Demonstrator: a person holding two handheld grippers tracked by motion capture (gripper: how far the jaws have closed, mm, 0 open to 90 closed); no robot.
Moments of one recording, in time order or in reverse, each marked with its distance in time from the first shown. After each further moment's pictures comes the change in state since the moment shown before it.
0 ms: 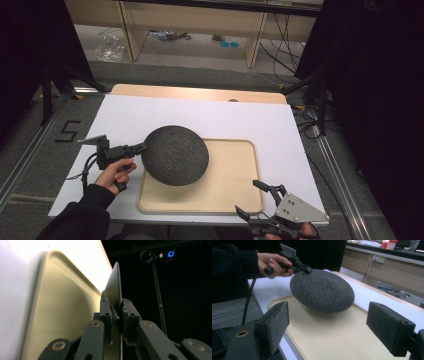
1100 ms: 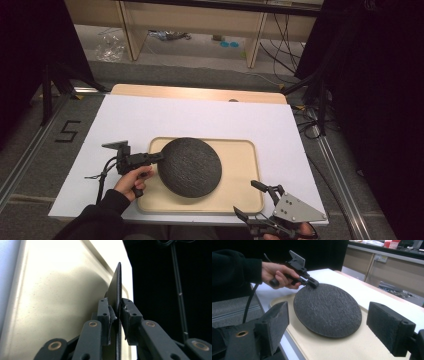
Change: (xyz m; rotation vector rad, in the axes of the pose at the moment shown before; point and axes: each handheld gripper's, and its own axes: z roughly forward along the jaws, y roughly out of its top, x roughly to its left) left arm 0.010 -0.026 0.039 0.083 0.109 0.050; right arm 0.002 -0.001 0.004 -0.004 0.020 -0.003
